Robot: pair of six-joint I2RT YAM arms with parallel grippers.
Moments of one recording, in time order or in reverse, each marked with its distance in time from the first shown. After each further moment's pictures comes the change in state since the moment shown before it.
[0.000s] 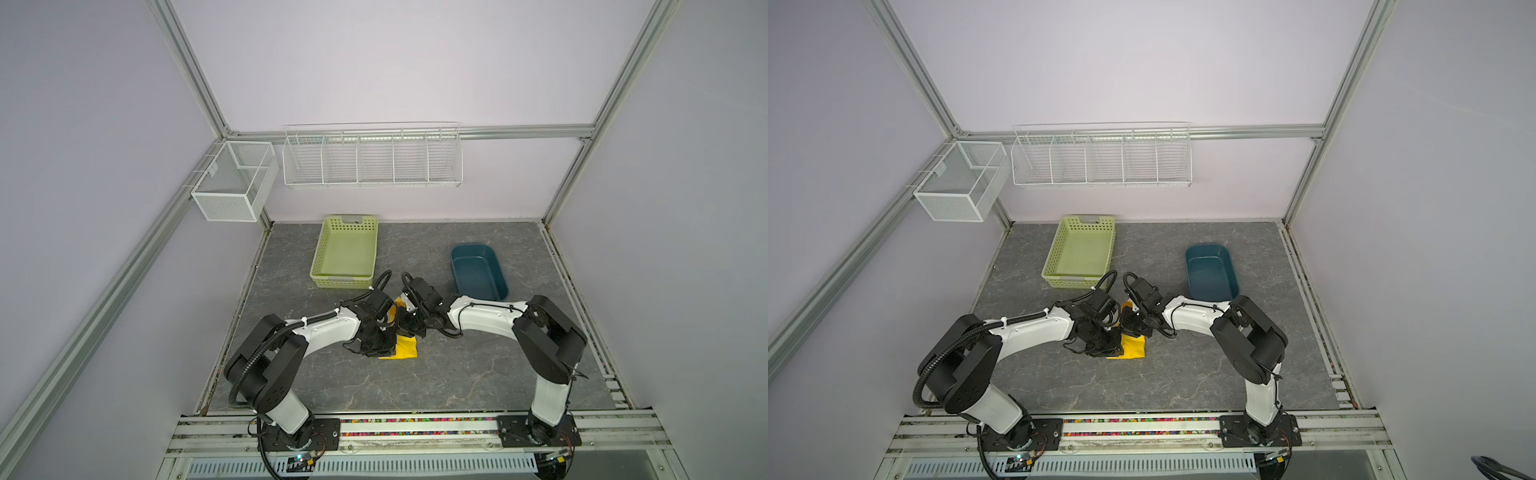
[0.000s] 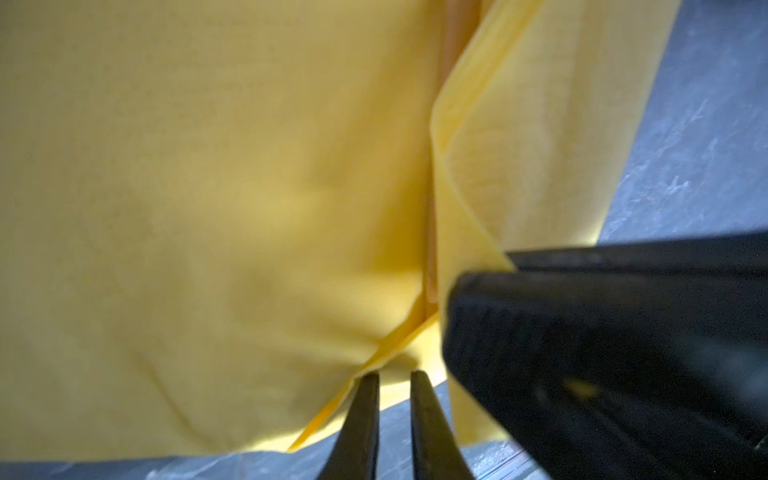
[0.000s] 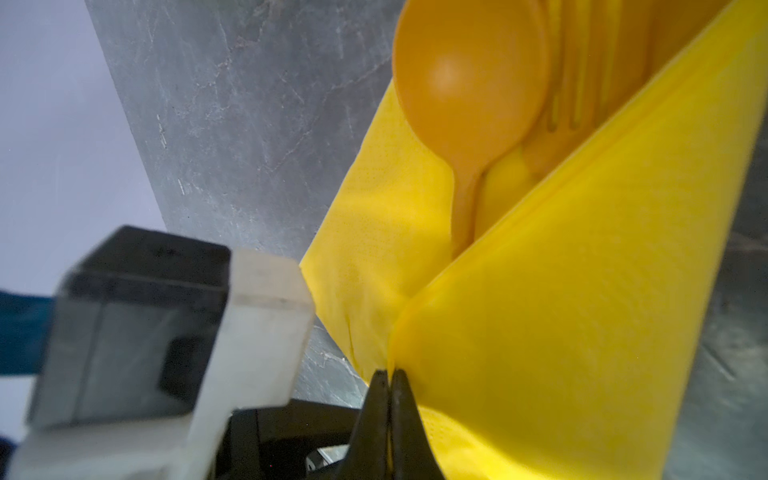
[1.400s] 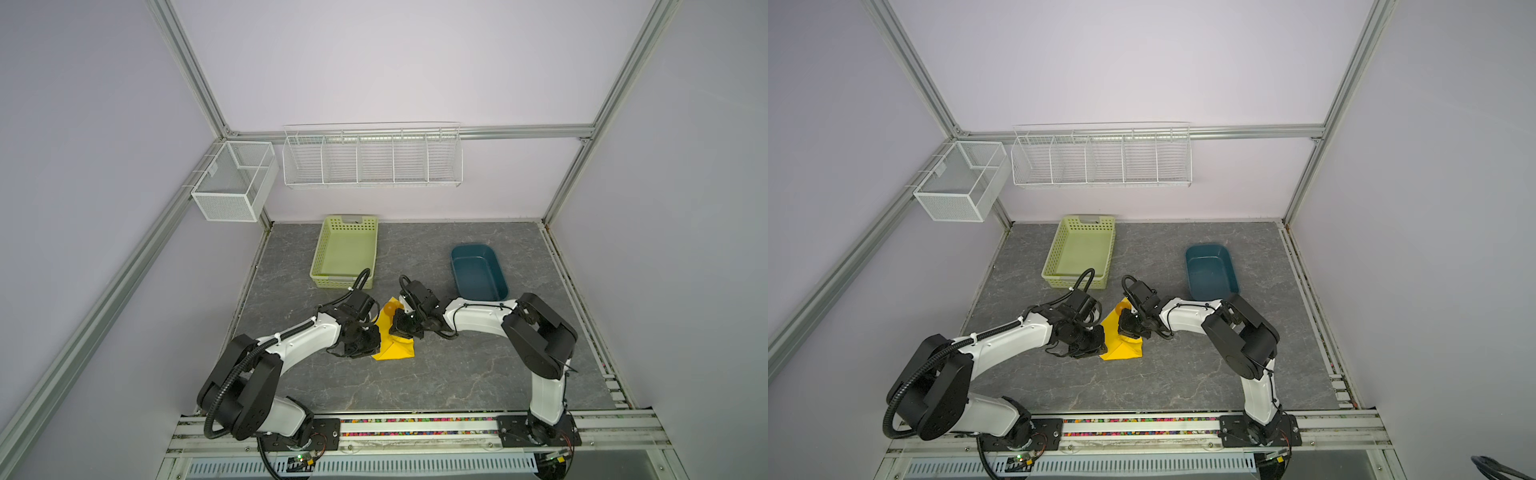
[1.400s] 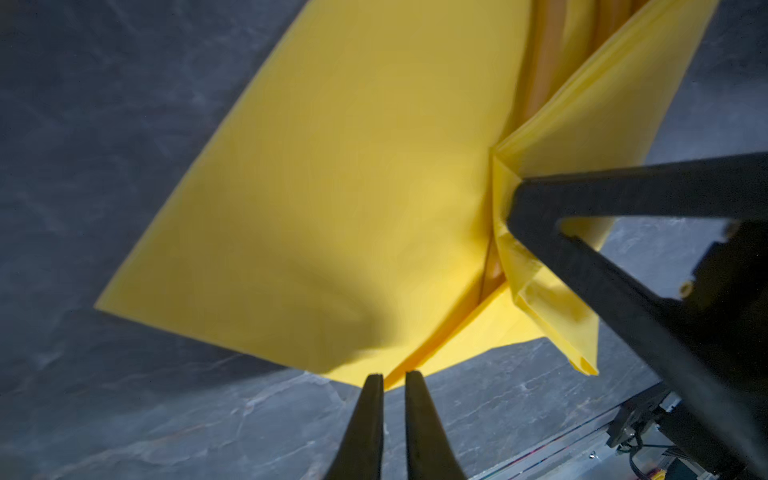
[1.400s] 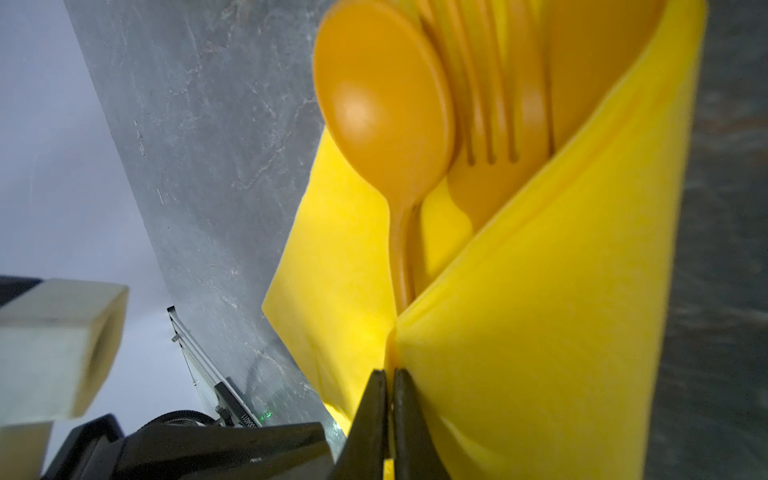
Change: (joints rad) left arm 0.111 -0.157 -0.098 -0.045 -0.044 -0.016; right arm 0.002 0.053 -0.008 0.061 0.020 -0.013
